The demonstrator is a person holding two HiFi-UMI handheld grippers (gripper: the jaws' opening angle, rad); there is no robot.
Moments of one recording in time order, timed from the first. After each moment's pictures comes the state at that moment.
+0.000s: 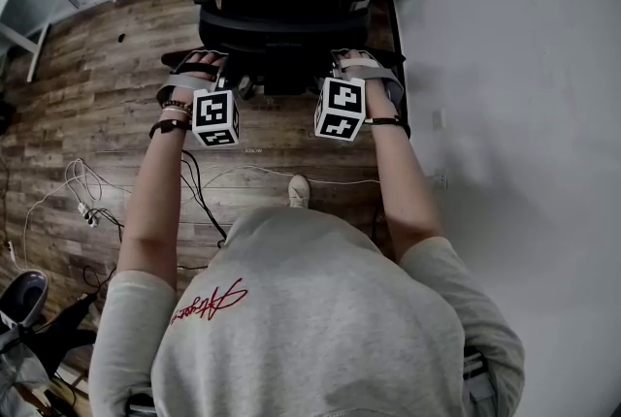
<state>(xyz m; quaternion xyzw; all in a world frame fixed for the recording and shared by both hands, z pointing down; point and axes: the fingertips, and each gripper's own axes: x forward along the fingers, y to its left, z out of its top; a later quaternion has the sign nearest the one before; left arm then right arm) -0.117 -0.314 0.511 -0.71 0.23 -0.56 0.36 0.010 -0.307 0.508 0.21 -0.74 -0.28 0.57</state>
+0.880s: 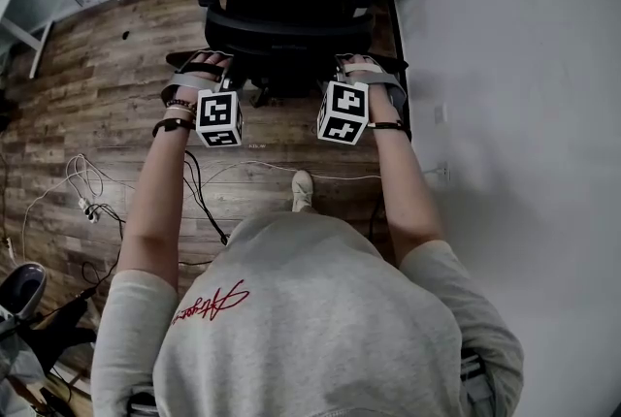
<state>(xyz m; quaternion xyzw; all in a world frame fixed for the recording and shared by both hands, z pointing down) -0.127 -0.264 0.512 -0.71 0.22 -0.56 0.38 0.000 -0.253 0.511 0.22 -0.74 -0.28 0.58</state>
